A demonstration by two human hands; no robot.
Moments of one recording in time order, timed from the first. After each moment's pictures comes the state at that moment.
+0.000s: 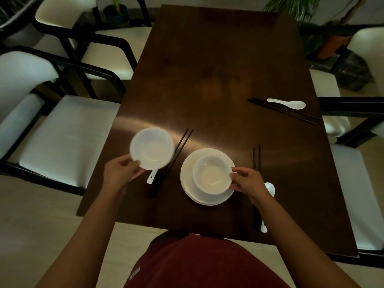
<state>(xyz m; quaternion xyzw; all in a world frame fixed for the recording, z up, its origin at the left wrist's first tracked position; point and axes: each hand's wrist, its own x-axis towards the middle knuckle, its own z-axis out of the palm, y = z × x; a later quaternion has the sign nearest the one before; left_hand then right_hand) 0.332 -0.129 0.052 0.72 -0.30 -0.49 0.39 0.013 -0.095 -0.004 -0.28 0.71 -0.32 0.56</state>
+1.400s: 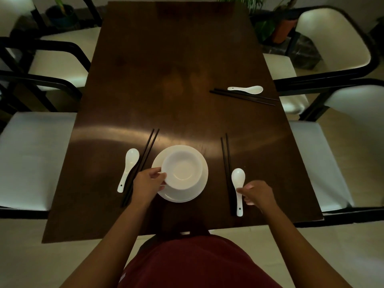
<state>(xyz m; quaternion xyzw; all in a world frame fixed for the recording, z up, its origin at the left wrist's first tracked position) 0.215 -0.113 0.009 0.69 -0.45 -0.52 0.22 -0.070 -0.022 -0.021 -0.30 0.85 -0.10 0.42</state>
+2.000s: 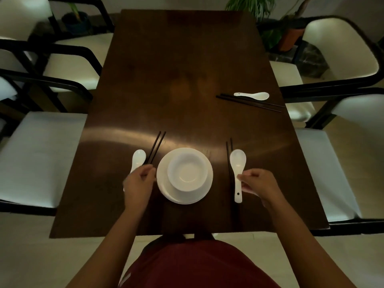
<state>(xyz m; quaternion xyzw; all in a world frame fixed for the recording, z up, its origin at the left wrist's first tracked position) 0.243 -0.106 0.016 0.71 -0.52 -0.36 0.30 -0.049 -0.047 0.047 -0.20 0.78 -0.33 0.50</state>
